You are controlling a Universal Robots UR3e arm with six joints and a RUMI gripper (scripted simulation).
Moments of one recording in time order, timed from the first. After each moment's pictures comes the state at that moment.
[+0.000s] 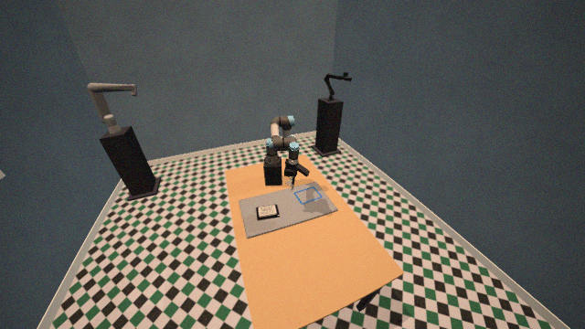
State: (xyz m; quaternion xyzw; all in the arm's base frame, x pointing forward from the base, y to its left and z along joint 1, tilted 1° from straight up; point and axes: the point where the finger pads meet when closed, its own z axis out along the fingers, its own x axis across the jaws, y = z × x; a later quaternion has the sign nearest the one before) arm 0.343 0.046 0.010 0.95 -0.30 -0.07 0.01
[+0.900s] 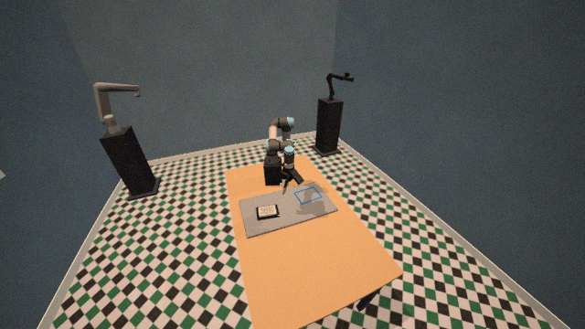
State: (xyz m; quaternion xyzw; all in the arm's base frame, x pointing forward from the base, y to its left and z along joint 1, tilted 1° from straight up) arm 0.364 0.009 -0.008 0.86 -0.51 -0.05 0.02
